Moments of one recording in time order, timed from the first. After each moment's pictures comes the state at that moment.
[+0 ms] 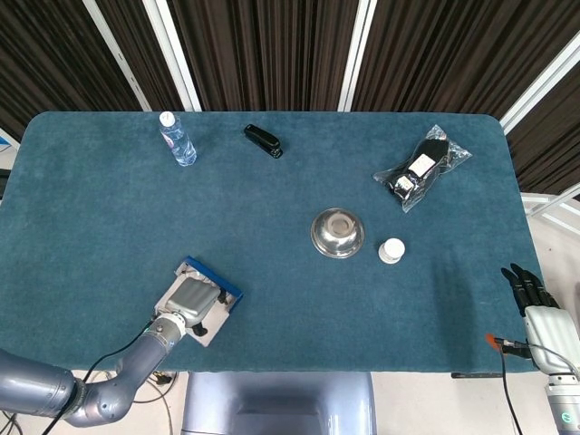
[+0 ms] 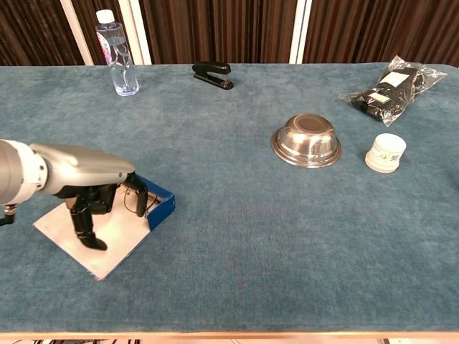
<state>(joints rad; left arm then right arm) -1.05 -1.40 0.06 -1.97 0.40 1.01 0.80 0.06 -1.06 0.04 -1.65 -1.48 1.43 0.09</state>
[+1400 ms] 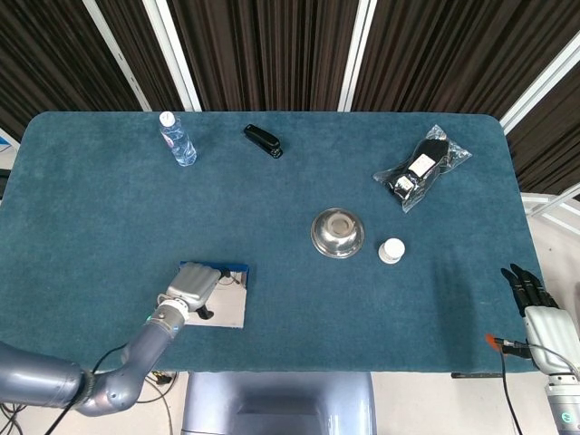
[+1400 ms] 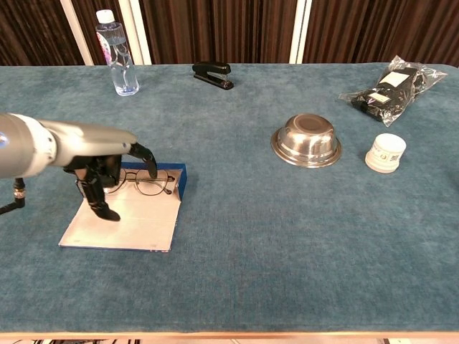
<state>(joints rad) -1.04 -1.36 0.01 -1.97 0.41 1.05 0.72 0.06 -1.06 0.04 -1.65 -1.48 1.43 0.10</state>
